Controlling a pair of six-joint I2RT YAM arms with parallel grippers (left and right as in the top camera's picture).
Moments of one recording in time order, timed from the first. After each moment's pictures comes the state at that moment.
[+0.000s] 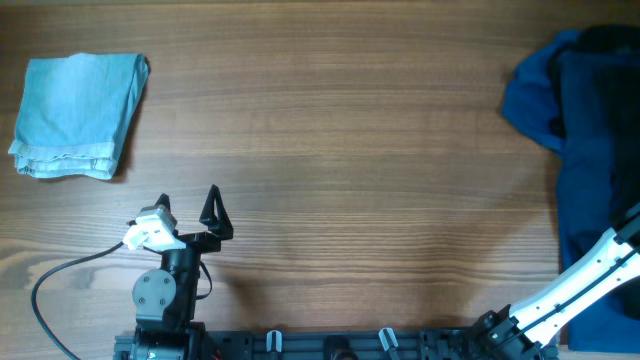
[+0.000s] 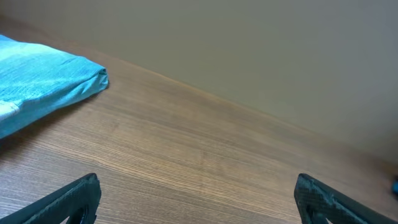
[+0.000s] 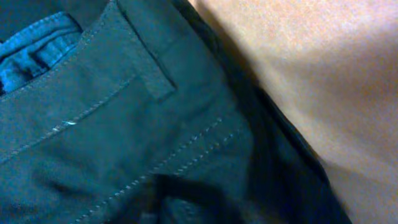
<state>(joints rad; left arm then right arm) -0.09 0.03 0.01 -0.07 -0.08 -0.40 -0.84 2.51 2.06 -0.28 -0.15 -0.27</state>
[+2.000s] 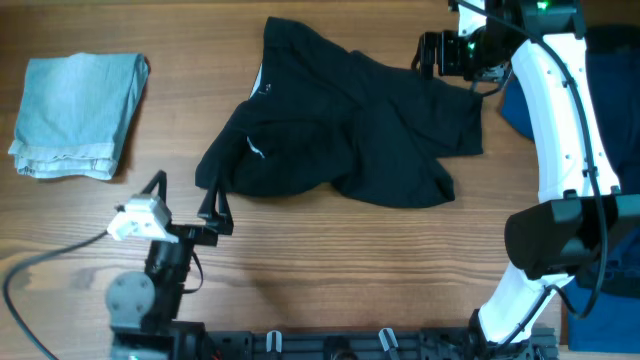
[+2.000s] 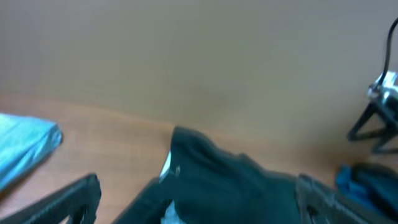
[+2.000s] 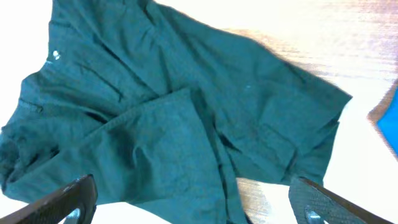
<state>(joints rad) -0.09 0.26 0.33 -0.07 0.08 -0.31 0.08 1.98 2.07 -1.29 -0.19 0.06</state>
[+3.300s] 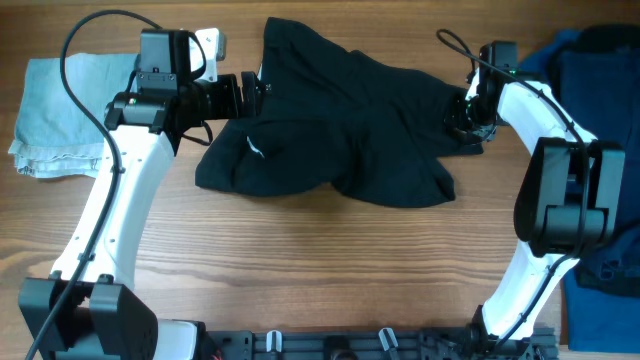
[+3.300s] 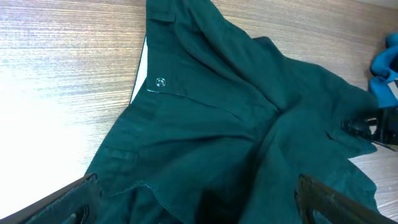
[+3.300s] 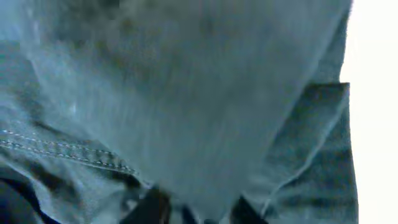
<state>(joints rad) -0.10 1.58 1.35 -0.66 0.30 -0.17 -0.06 2.10 1.46 -0.72 -0.14 0.29</state>
